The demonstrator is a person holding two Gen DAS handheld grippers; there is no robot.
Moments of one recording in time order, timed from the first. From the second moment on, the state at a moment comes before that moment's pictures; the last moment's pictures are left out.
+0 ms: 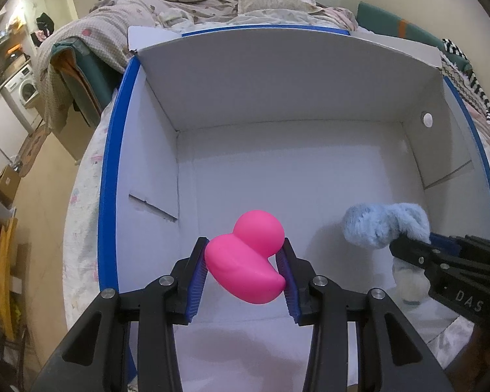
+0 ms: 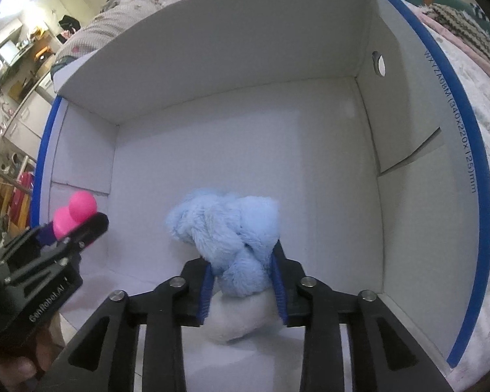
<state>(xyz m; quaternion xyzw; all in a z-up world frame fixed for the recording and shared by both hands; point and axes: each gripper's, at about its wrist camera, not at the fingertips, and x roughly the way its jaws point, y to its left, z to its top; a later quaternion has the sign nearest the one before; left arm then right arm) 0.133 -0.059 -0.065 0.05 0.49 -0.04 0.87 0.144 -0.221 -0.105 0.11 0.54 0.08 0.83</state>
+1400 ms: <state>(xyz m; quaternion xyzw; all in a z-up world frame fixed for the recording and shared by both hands) 0.044 -0.010 -0.019 0.01 0.45 0.00 0.89 0.079 -0.235 -0.053 0.11 0.47 0.08 0.87</state>
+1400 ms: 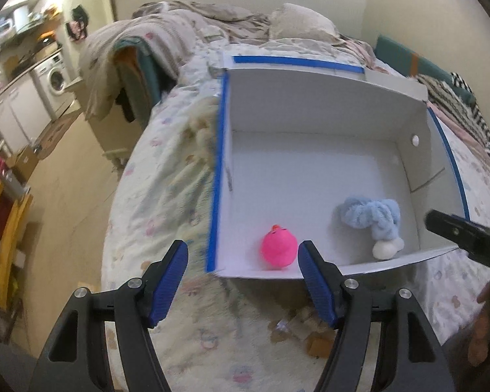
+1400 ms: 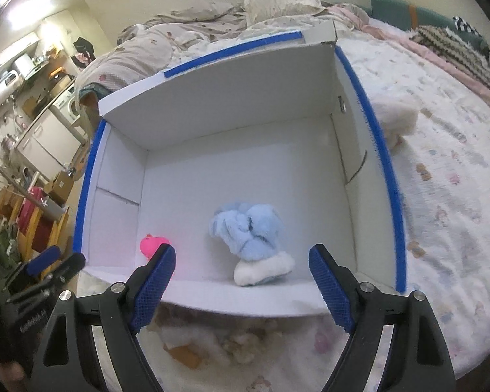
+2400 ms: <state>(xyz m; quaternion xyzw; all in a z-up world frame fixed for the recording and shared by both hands) 0.028 0.018 -0.061 -0.04 0.53 0.02 0.85 0.038 -0.234 -0.084 0.16 0.54 0.09 0.82</state>
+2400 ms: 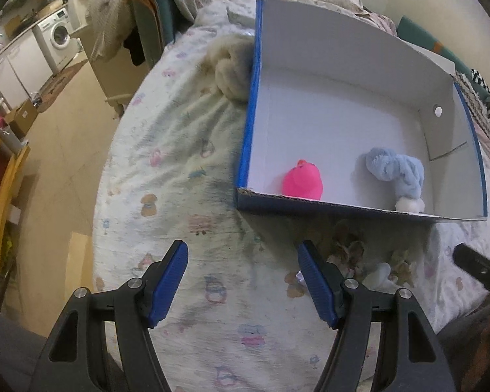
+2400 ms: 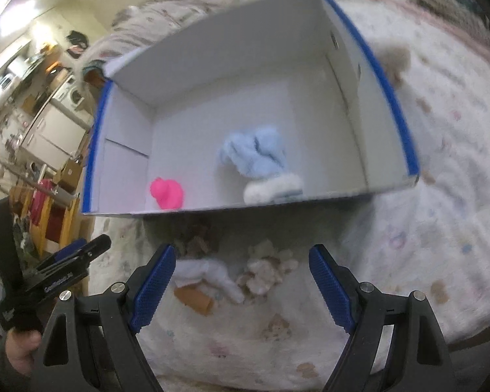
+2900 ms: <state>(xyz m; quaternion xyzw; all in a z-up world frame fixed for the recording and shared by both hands) 0.031 -0.001 -0.086 -0.02 0.57 0.00 0.82 0.074 -0.225 -0.163 0.17 0.65 0.06 0.74</state>
